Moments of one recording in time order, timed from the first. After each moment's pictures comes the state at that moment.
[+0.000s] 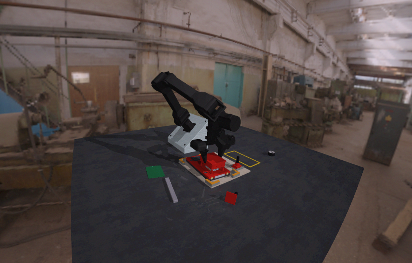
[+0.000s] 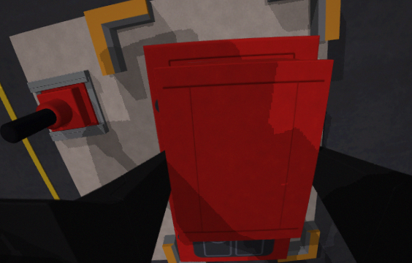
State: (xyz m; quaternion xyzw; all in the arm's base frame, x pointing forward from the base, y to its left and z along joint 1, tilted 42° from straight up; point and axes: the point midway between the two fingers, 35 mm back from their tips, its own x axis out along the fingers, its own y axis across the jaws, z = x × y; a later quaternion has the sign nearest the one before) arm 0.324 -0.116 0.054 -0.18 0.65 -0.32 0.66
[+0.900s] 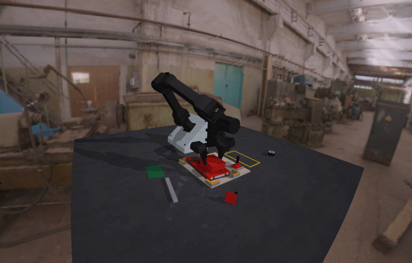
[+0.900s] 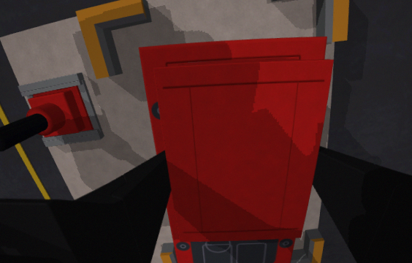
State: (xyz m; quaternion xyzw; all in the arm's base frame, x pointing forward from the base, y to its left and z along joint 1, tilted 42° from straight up) arm 0.325 -0.122 0.047 -0.18 0.65 -0.32 0.66
